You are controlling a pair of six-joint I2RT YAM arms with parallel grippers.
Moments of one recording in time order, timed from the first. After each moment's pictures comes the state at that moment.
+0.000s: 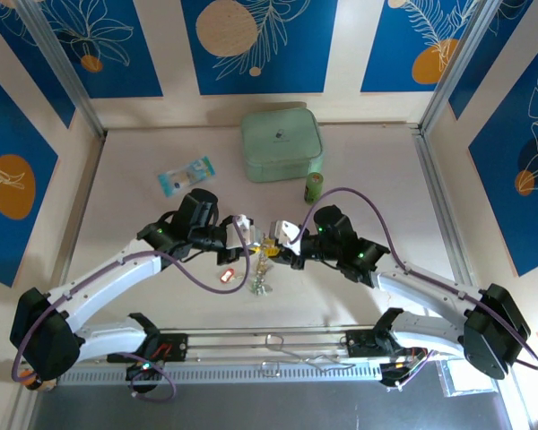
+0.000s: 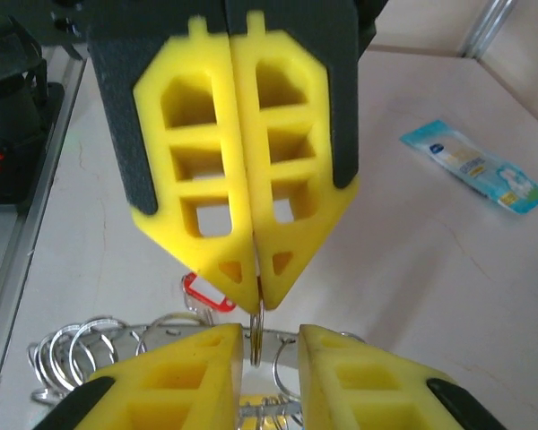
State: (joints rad) left arm -0.70 1.17 0.87 -0.40 0.62 0.68; right arm 0.79 1.09 0.64 0.01 -0.47 -0.41
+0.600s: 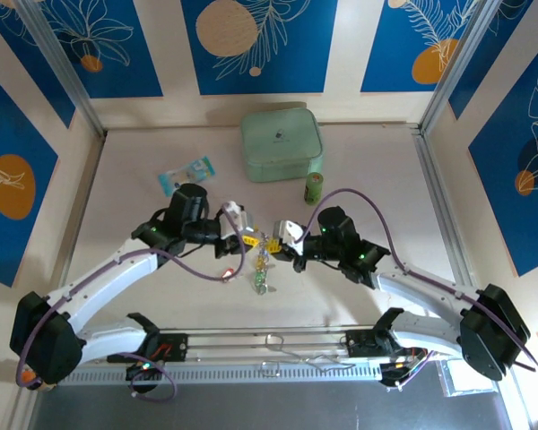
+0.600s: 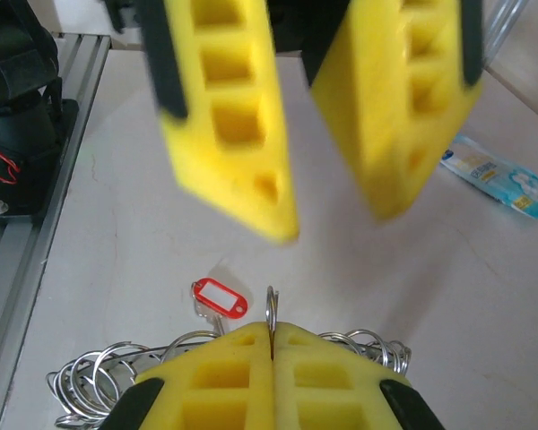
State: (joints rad) left arm -0.58 1.15 0.82 -0.25 0.73 0.51; right arm 0.74 1.08 0.58 0.09 -0.56 -0.37
